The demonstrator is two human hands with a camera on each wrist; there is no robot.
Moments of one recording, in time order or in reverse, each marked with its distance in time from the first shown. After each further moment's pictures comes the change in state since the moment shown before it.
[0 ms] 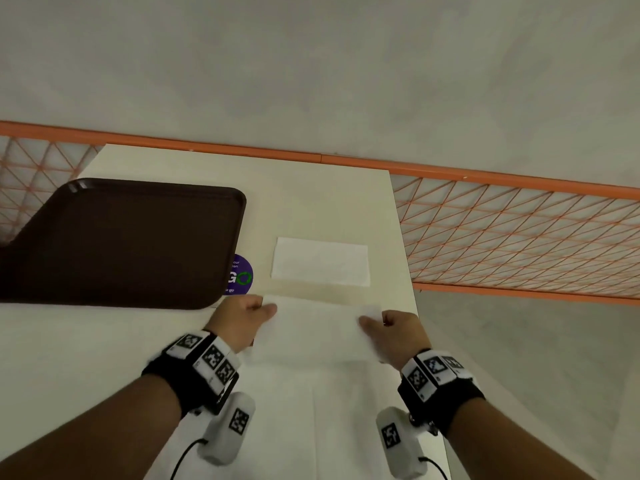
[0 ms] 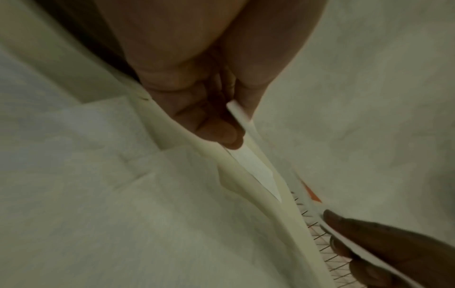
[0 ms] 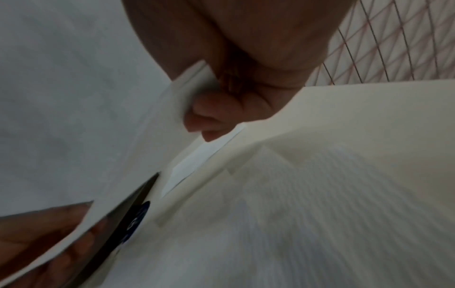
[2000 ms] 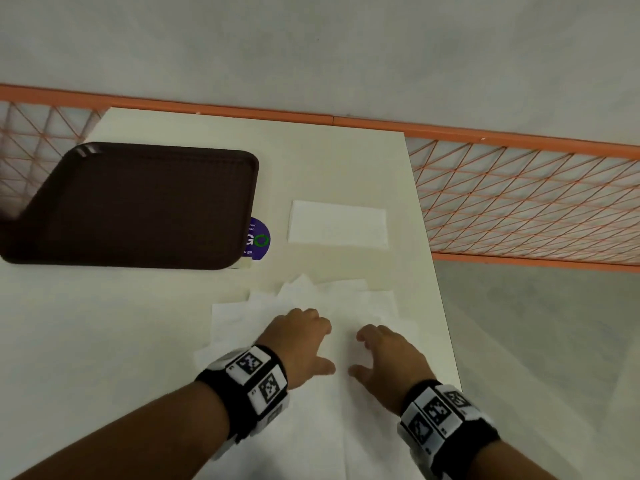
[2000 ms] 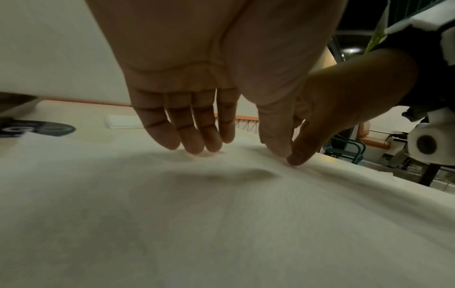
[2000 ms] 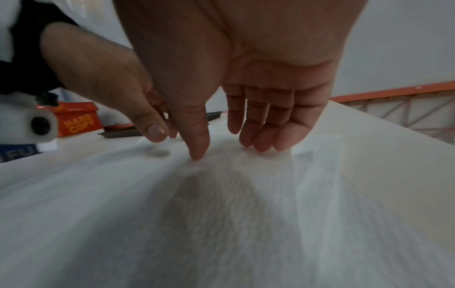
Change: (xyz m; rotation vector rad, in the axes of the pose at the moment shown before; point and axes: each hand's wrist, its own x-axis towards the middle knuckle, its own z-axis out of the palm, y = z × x) left_hand -0.075 -0.009 0.039 1.043 -0.408 0.378; right_hand -0.092 0.028 0.039 -0.794 -0.220 -0.276
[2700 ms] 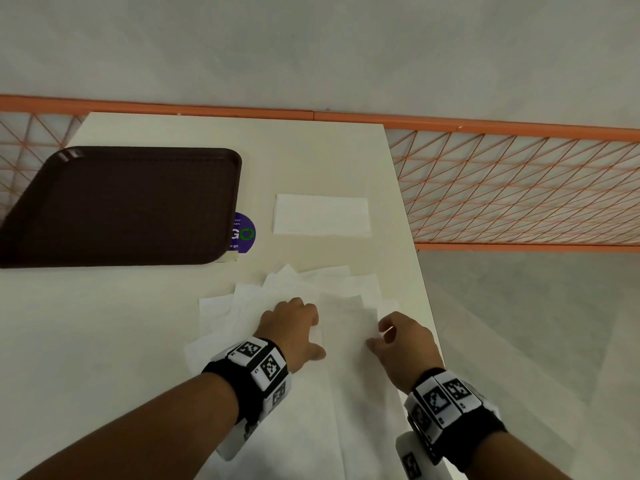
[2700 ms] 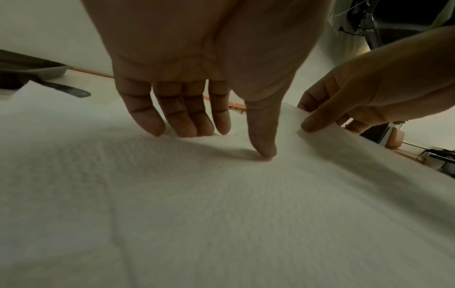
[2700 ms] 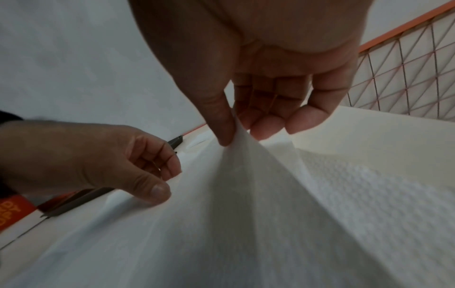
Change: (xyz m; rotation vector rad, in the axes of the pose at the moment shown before) left_hand 0.009 0.010 0.019 -0.098 0.059 -0.151; right_hand -0.016 0.031 -0.002 0.427 0.171 0.367
